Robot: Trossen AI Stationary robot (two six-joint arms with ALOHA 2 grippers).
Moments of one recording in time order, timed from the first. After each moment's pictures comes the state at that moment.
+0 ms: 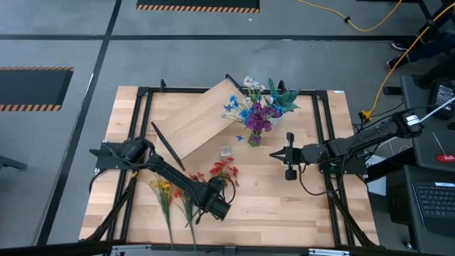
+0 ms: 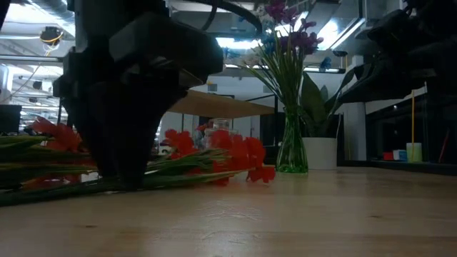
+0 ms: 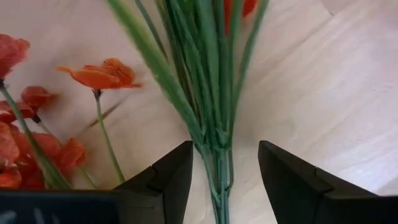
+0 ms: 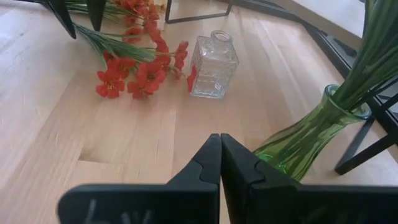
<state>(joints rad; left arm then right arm) -0.49 2.13 1.57 -0.96 -0.14 -1.35 0.28 0.88 0.24 0.18 0.38 -0.08</state>
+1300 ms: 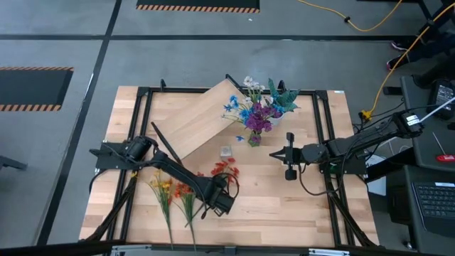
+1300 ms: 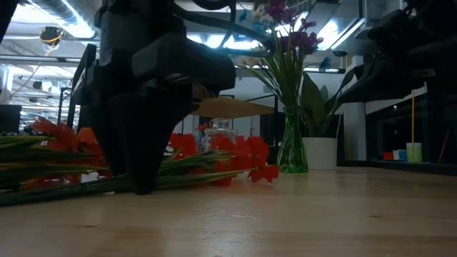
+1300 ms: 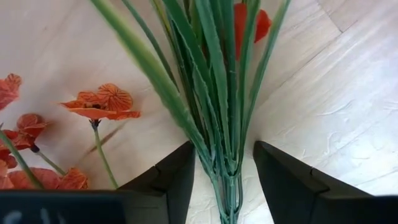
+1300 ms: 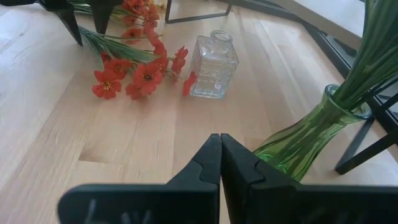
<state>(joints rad) -0.42 2.17 1.57 -0.96 -0.08 -1.26 0.28 0.88 0.24 0.18 0.38 -0.08</state>
